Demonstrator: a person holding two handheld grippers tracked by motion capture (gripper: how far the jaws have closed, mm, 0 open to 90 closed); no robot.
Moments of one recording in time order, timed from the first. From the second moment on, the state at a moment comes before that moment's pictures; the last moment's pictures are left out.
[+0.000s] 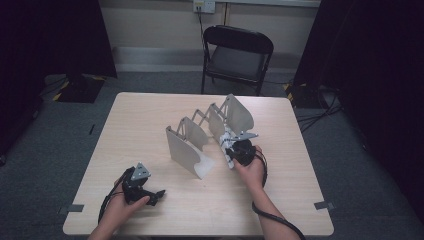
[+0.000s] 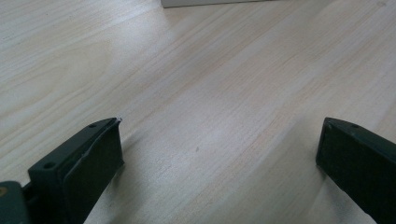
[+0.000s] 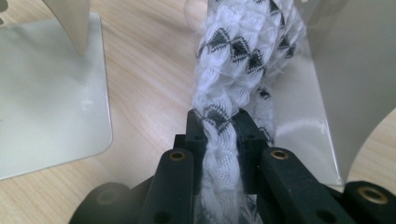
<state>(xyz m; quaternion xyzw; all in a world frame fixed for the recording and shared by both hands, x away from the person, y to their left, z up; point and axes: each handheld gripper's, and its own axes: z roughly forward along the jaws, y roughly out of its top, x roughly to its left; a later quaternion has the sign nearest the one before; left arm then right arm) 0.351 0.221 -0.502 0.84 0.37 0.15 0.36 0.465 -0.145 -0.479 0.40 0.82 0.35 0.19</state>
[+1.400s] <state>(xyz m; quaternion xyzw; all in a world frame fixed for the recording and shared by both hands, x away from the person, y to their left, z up) 0.351 0.222 -0.502 0.85 0.37 0.15 0.35 0.474 -0.140 -0.414 0.39 0.81 0.39 0.23</state>
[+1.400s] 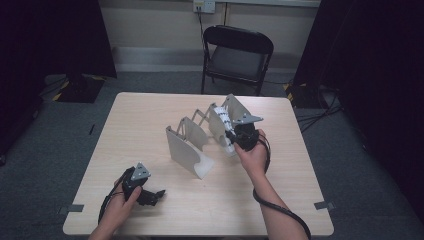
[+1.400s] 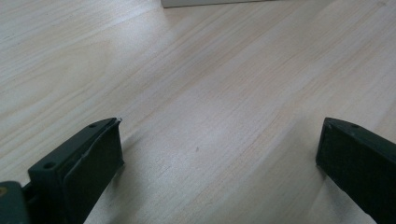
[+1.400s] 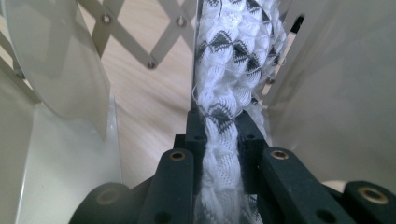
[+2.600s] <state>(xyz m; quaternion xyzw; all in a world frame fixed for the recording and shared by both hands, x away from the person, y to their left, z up) 0.351 0.221 -0.502 0.84 0.37 0.15 0.36 0.471 -0.157 -0.388 0.39 0.79 0.39 0.25</state>
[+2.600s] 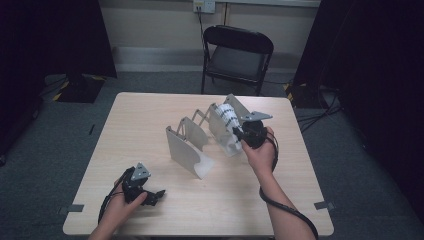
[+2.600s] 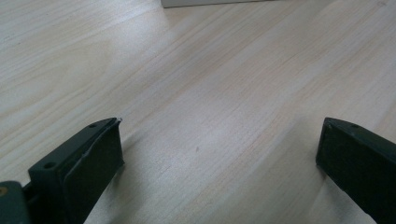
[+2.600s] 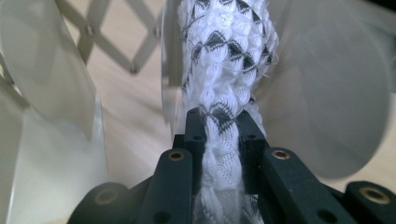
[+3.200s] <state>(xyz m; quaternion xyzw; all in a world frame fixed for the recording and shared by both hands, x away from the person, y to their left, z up) 0.351 0.222 -0.502 0.84 0.37 0.15 0.36 0.473 -0.138 -0.437 0.40 0.81 0.37 0.21</state>
